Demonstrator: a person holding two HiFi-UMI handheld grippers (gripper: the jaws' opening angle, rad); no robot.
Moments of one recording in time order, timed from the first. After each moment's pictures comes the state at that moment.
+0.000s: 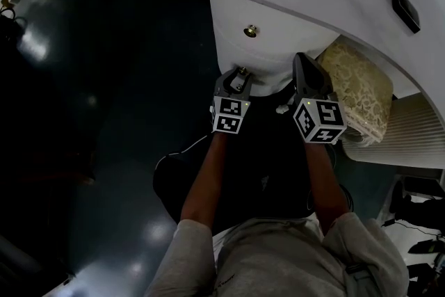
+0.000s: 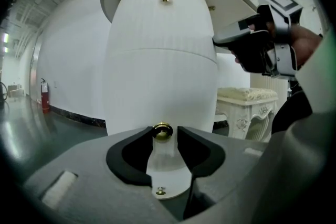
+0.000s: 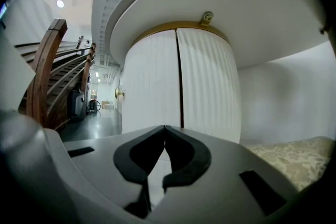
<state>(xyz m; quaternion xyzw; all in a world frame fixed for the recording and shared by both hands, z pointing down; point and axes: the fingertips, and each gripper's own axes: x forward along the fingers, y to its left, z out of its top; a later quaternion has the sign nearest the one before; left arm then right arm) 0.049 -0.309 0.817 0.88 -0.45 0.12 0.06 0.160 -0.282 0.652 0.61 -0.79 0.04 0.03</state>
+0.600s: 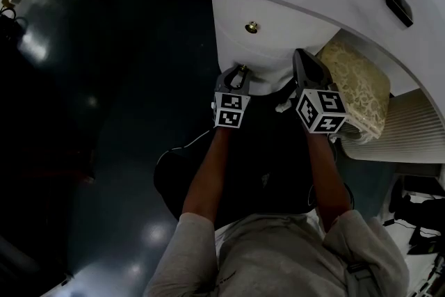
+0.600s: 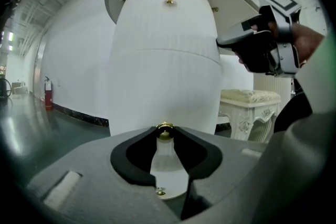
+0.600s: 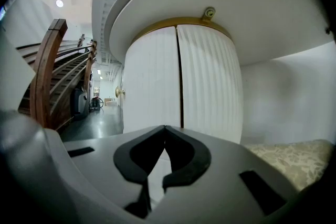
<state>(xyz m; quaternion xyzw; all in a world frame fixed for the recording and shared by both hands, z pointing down) 0.045 -0.309 0.819 0.87 -0.47 0.11 0.07 0.160 -0.283 0.652 0.60 -0.80 0.05 0.05</state>
